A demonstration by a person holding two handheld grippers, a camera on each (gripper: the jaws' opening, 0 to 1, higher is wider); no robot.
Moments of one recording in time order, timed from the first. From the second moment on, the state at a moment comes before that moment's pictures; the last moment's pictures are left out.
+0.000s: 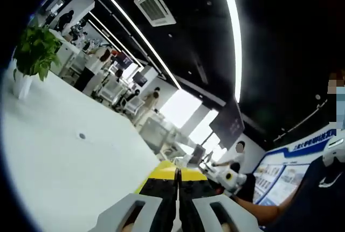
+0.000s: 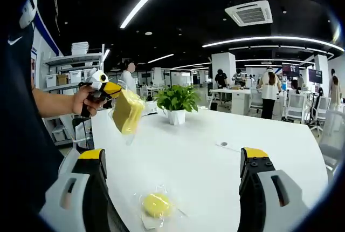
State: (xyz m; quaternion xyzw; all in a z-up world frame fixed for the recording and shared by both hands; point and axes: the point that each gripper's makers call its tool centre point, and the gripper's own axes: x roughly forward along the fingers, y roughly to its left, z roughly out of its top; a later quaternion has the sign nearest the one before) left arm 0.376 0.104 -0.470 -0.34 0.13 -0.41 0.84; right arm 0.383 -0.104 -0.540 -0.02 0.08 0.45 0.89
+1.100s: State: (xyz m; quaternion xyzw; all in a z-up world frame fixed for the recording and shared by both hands) left arm 0.386 0.129 -0.607 -0.44 0.25 -0.30 0.81; right arm 0.357 -0.151 -0.627 -0.01 0.15 0.37 0.91
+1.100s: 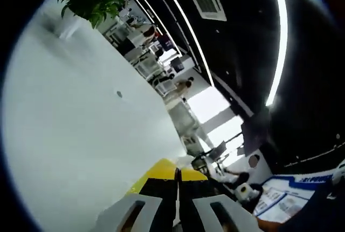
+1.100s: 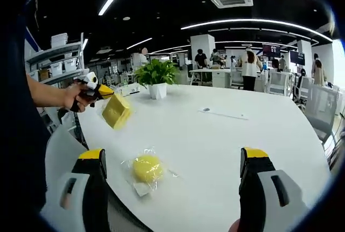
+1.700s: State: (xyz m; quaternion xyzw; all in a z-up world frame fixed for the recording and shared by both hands) left arm 0.396 0.134 -0.673 -0.46 0.30 -0.25 0.80; right arm 0.349 -0.153 -0.644 -0.01 0.17 0.37 0.91
